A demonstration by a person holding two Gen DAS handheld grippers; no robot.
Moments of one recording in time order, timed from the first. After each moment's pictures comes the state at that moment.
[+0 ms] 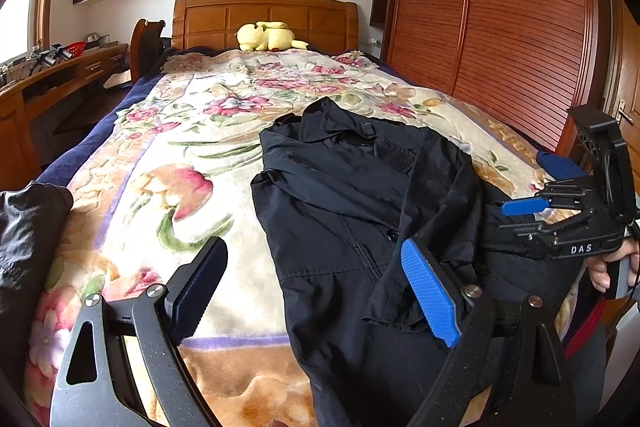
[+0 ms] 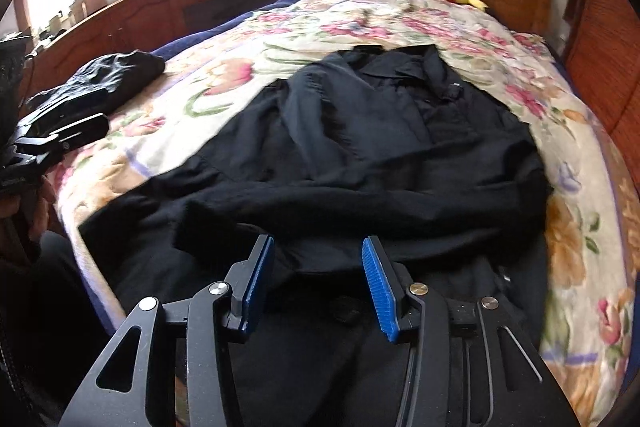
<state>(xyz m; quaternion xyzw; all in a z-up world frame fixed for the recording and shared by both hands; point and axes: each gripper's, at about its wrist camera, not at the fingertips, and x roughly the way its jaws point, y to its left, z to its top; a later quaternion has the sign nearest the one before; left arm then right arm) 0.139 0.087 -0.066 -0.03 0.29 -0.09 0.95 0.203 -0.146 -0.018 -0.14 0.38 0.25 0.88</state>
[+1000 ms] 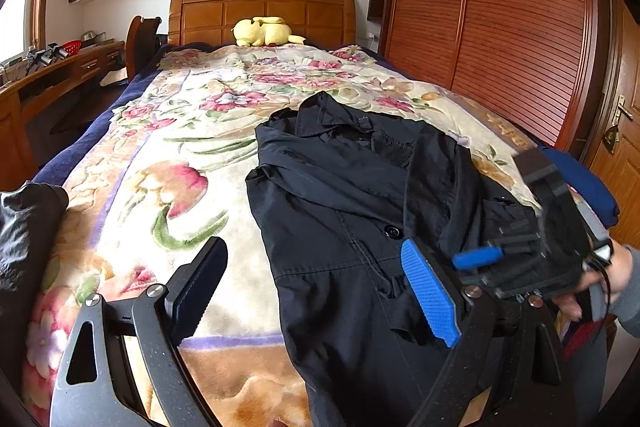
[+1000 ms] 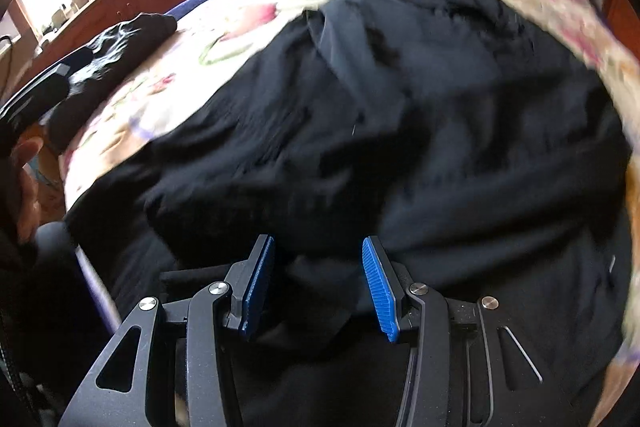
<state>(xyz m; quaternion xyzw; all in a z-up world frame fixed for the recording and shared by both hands) 0.140 0.082 -0.069 -0.02 0.29 -0.10 0.95 0.227 -0.098 -0.088 -0.11 0.48 0.31 0.82</state>
